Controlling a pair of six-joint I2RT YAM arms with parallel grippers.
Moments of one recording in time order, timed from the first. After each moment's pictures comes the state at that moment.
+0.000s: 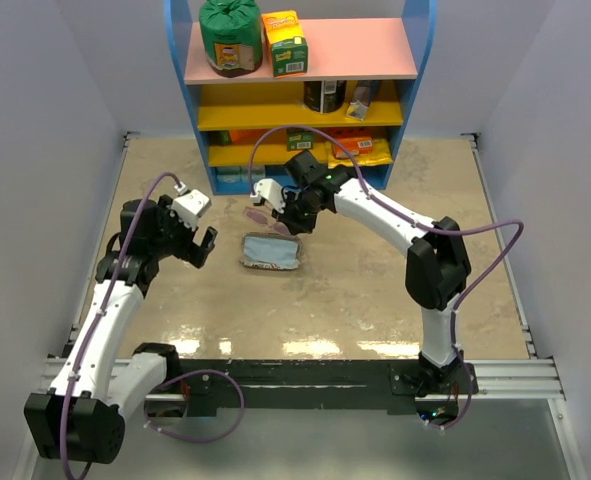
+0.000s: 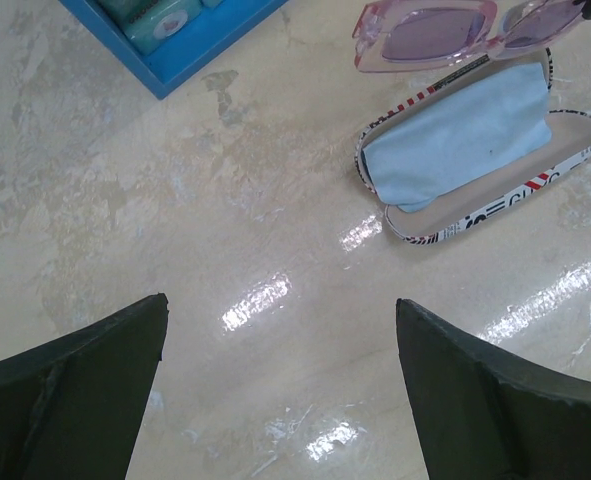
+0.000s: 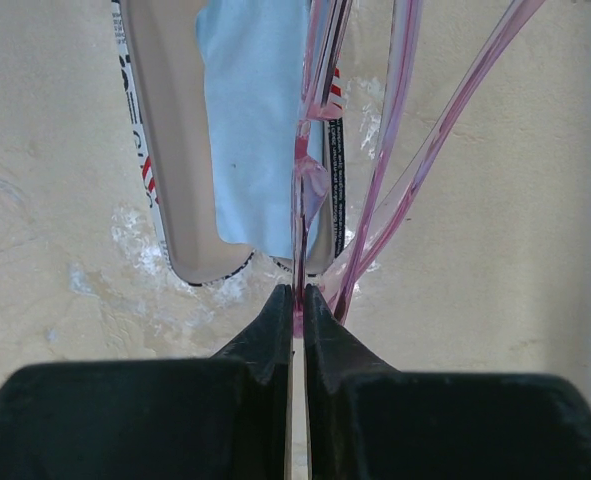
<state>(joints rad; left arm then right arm) -0.08 0.92 0.80 -0.48 0.33 0.40 0.70 1.98 1.75 -0.85 -0.29 -0.63</state>
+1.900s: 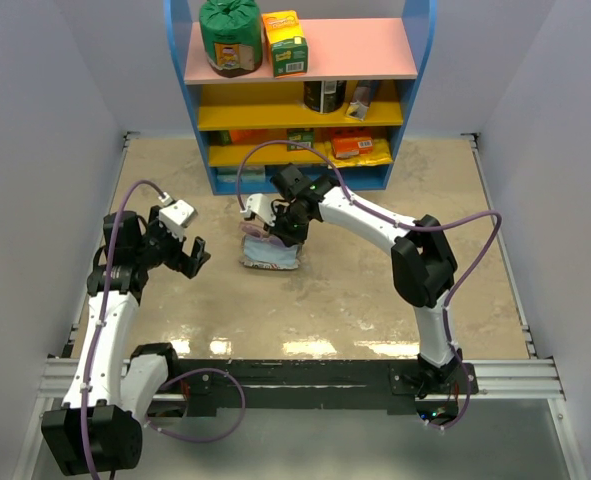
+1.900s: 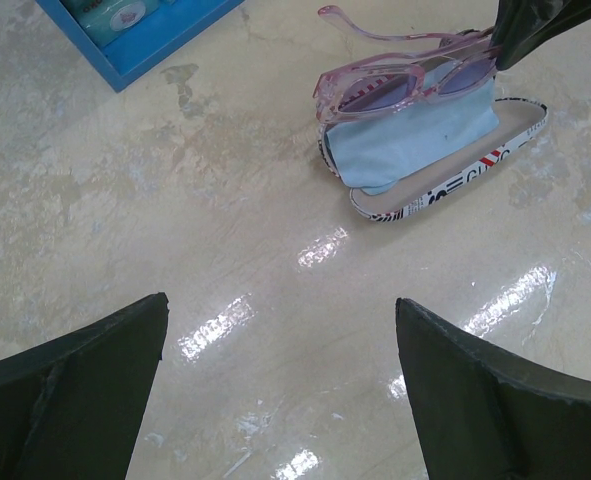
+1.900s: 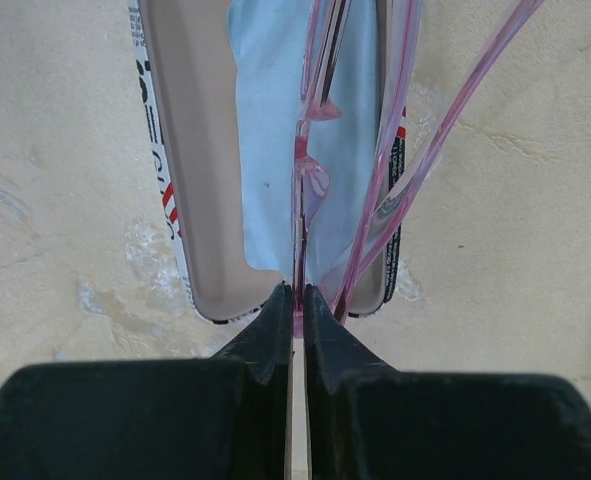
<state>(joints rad) 0.11 0.85 0.72 -0.50 0.60 0.45 0.76 2.05 1.74 -0.83 -0.25 -0.60</state>
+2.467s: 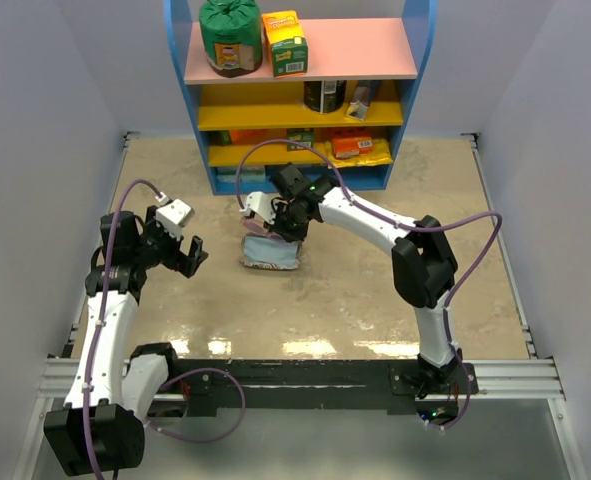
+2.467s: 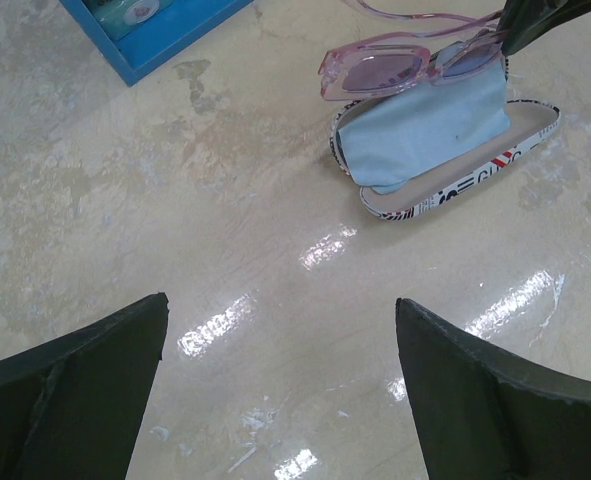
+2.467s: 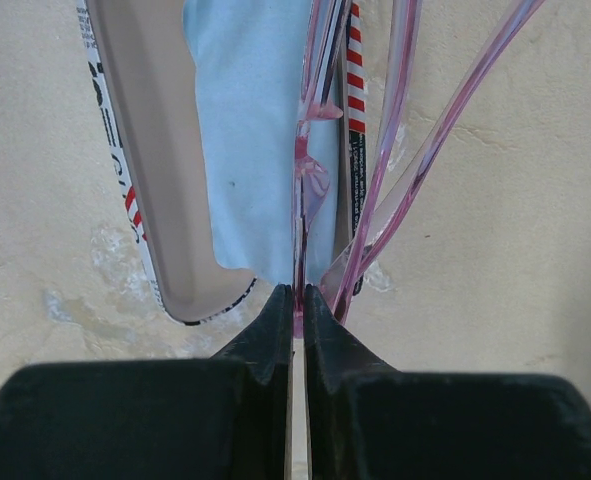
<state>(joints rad) 0.13 0.85 0.72 -0.50 0.60 0.45 0.77 2.04 1.74 -0.80 -0.18 -0.61</state>
